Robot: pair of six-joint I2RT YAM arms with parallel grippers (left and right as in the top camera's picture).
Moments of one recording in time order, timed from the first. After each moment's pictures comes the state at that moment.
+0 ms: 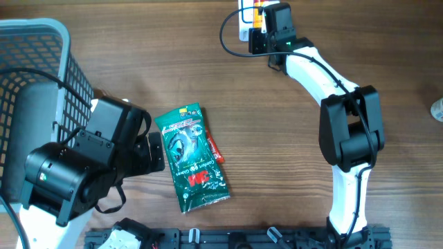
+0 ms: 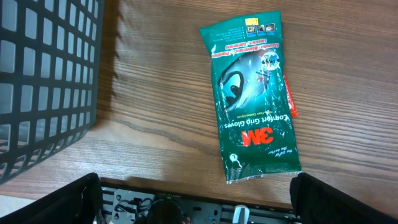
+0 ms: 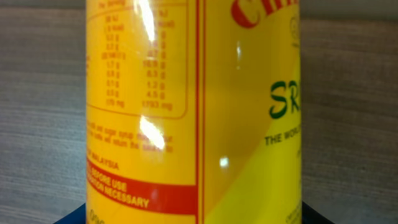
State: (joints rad) left arm -0.43 1.11 1.56 -1.68 -0.22 -0.54; right arm 0.30 2.23 1.70 -0.23 0.05 0.15
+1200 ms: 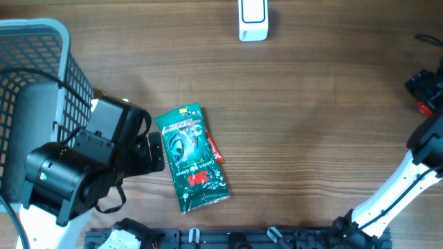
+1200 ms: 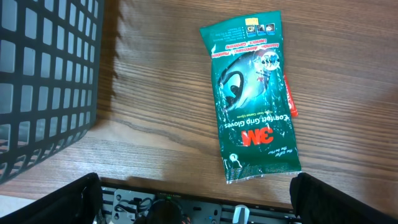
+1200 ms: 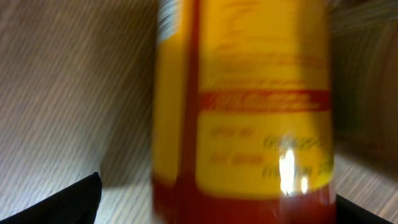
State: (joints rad) left arm -0.43 1.11 1.56 -1.68 -0.22 -0.54; right arm -0.60 2.35 1.91 -0.94 0.20 0.36
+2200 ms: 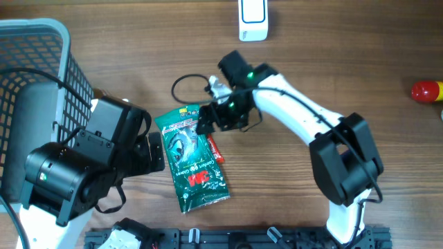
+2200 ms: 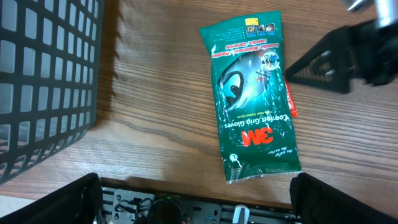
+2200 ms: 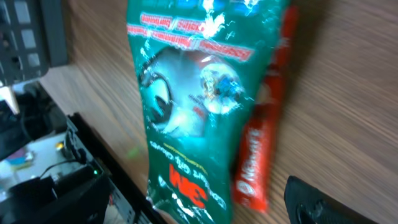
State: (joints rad) left arm -0.43 1.11 1.56 -1.68 -0.22 -0.54; right arm 0.62 2.02 1.48 -0.84 -0.66 0.25
